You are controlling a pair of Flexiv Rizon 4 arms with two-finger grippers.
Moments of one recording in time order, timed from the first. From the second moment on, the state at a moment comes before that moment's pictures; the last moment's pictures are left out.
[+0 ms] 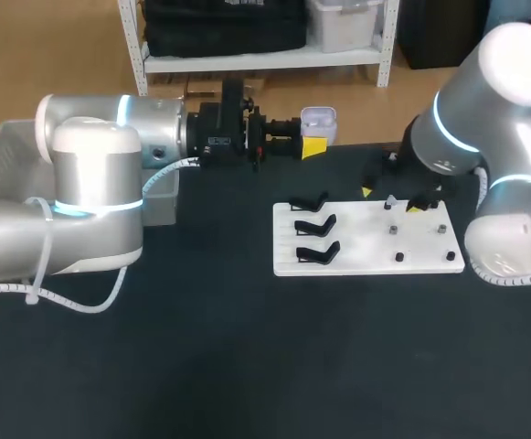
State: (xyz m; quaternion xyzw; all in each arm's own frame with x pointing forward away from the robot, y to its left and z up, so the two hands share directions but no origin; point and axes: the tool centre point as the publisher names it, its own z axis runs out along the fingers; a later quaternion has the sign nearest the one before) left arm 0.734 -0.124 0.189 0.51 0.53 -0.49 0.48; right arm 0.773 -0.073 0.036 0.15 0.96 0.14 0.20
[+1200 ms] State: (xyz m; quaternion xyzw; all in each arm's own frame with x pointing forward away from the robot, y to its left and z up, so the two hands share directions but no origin) left arm 0.734 -0.124 0.189 0.51 0.53 -0.49 0.48; right arm 0.773 -0.080 0.023 0.17 0.96 0.13 0.18
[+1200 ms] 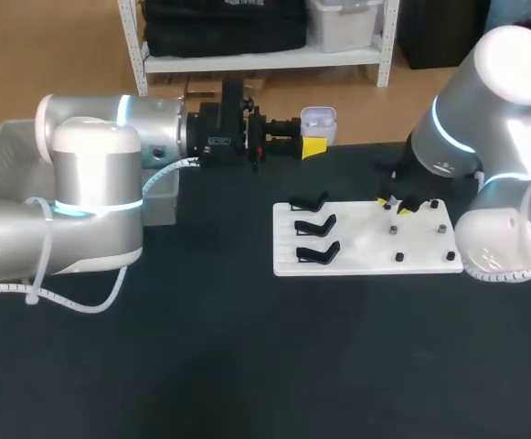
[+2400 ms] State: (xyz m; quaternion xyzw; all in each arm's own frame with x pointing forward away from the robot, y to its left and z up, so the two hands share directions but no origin) left arm 0.734 -0.124 0.189 0.51 0.53 -0.49 0.48; right arm 0.741 -0.082 0.115 0.07 0.98 0.10 0.16
